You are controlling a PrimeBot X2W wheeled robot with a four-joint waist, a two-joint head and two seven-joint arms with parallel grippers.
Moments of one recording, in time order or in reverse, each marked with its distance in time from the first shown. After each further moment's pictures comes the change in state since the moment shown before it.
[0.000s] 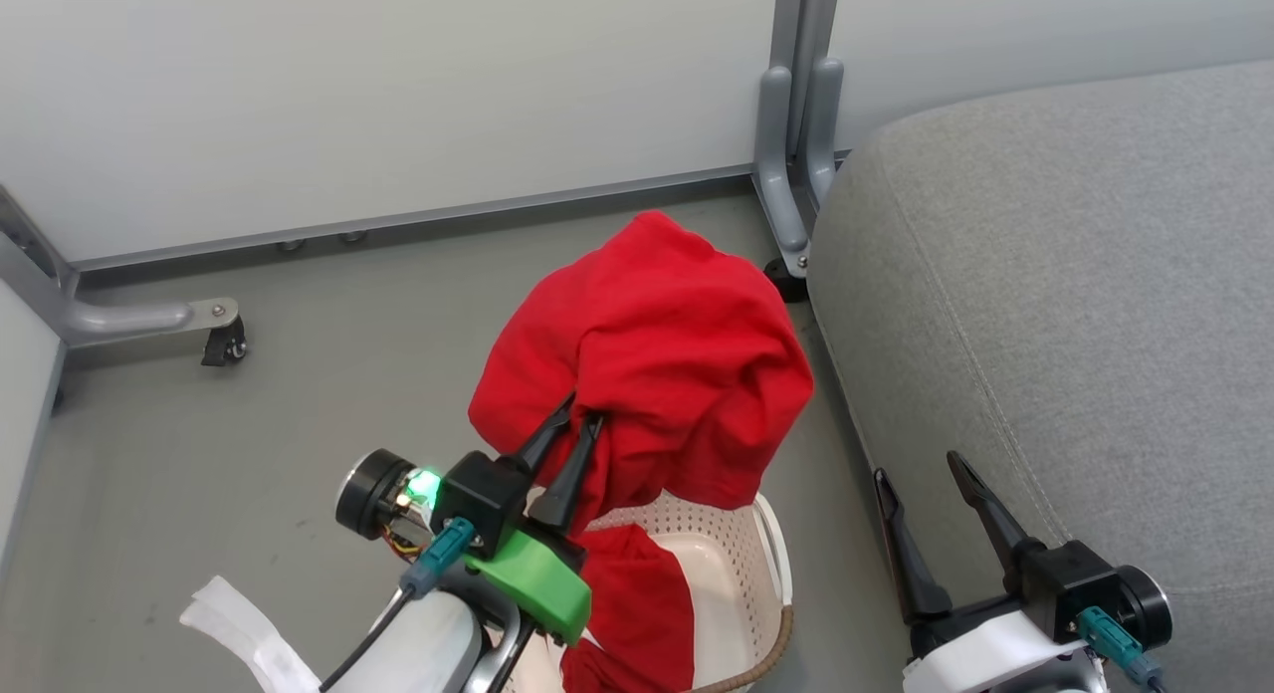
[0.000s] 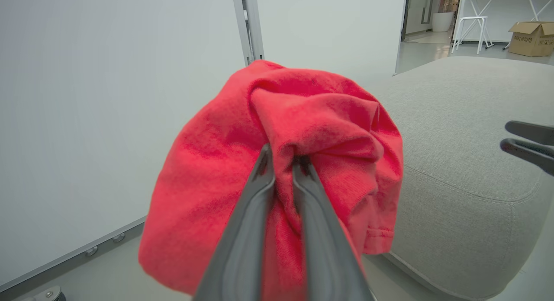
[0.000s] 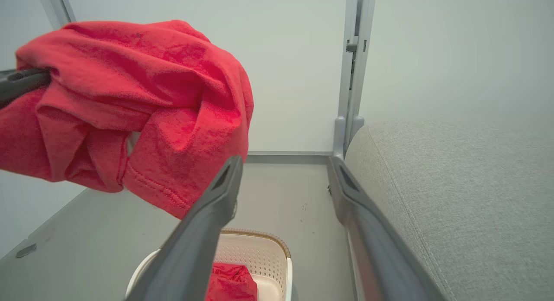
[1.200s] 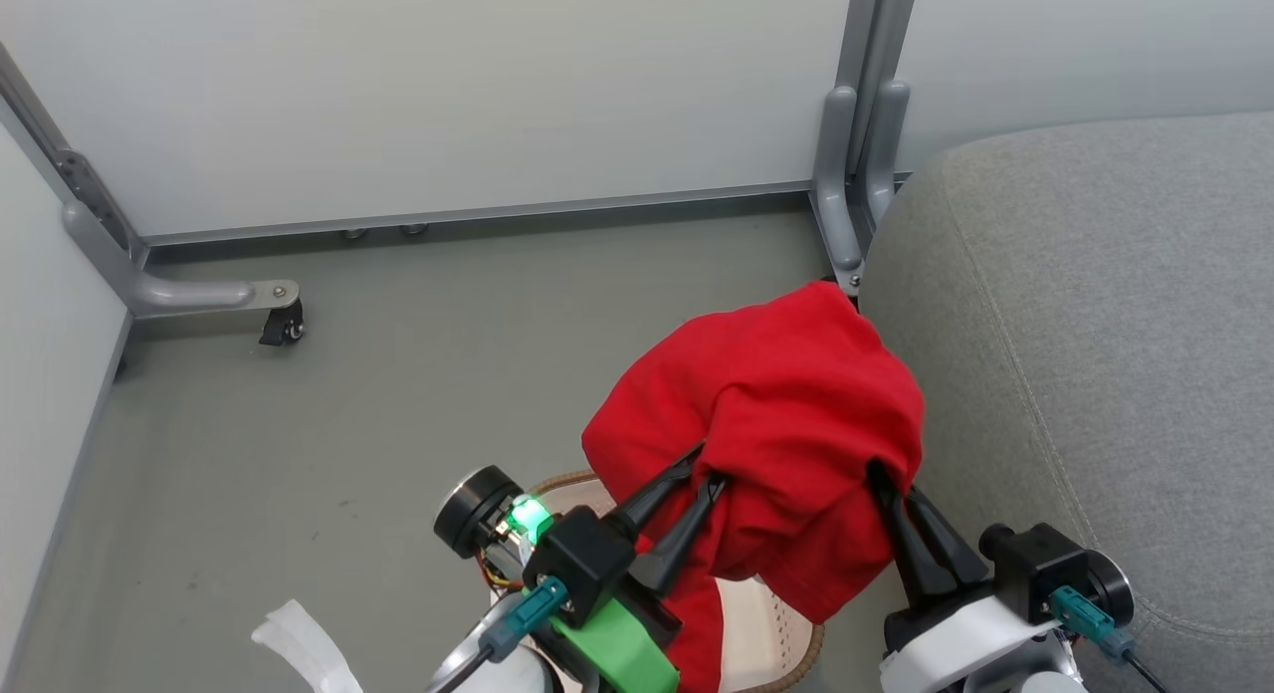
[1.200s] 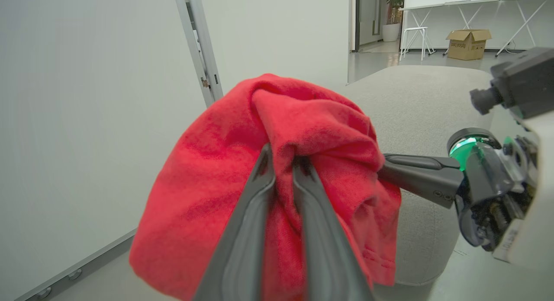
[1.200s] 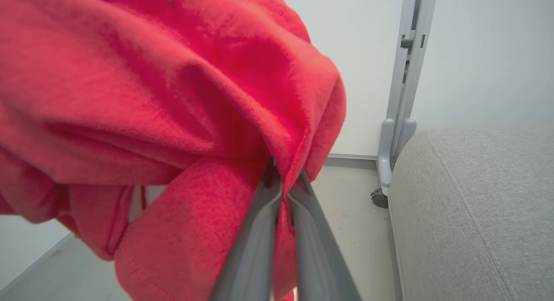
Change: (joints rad) left arm 0.028 -0.004 -0.142 -0.204 0.026 -0.036 0.072; right arm -0.061 -0.040 0.094 0.064 0.093 0.000 0.000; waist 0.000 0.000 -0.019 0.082
